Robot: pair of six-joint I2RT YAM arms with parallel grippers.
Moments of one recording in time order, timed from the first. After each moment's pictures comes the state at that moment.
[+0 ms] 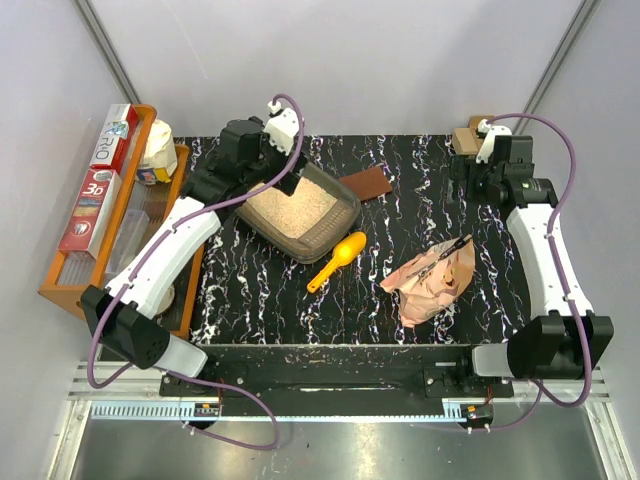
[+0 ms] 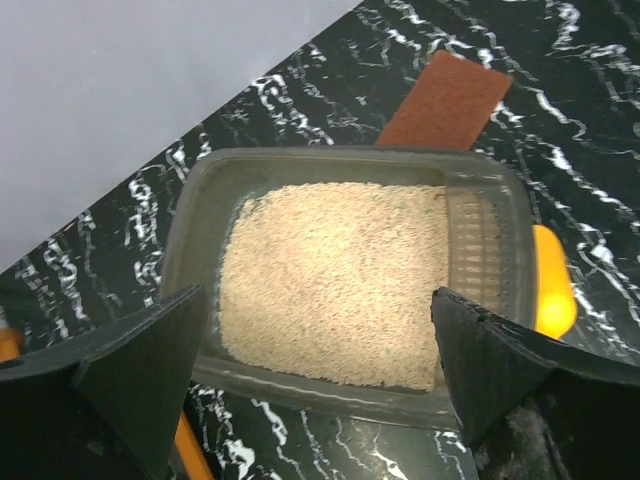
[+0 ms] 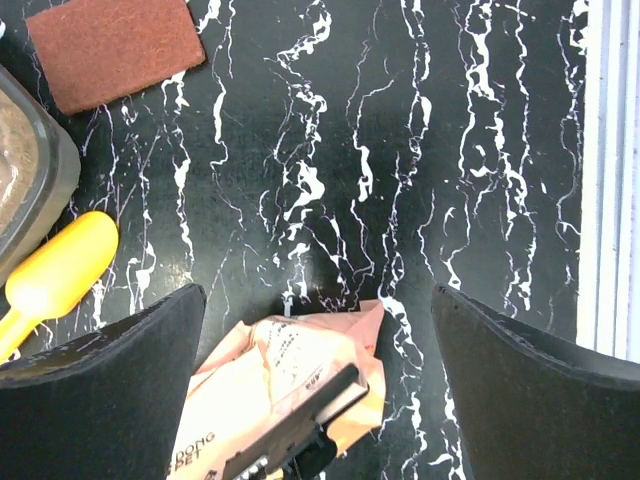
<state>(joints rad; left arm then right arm) -0.49 1.45 1.53 -0.48 -0.02 0.25 -0.01 1.37 1.38 -0.71 -0.05 0.02</state>
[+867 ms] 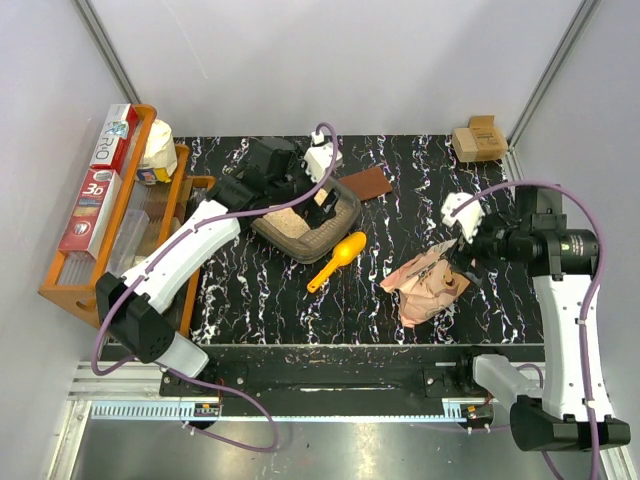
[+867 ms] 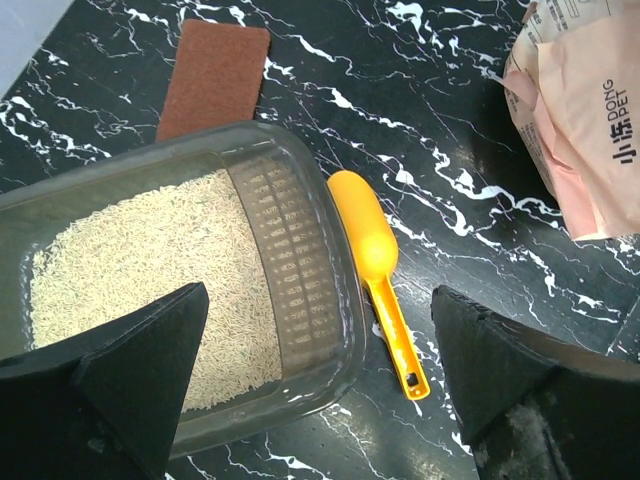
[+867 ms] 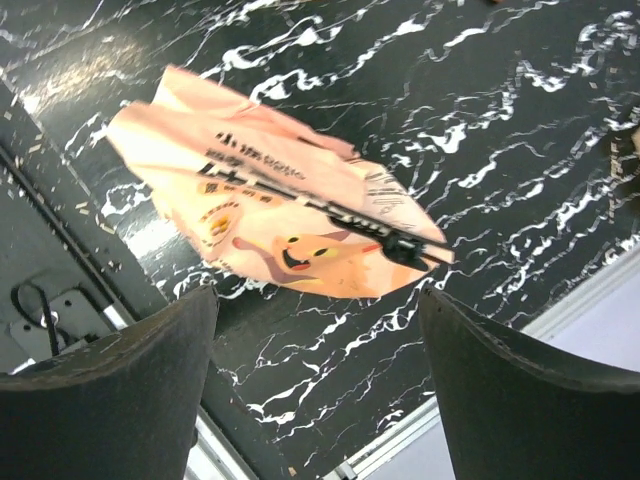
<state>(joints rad) -0.61 1.51 1.50 -0.56 0.30 0.27 -0.01 1.01 1.41 -1.32 -0.50 -0.95</state>
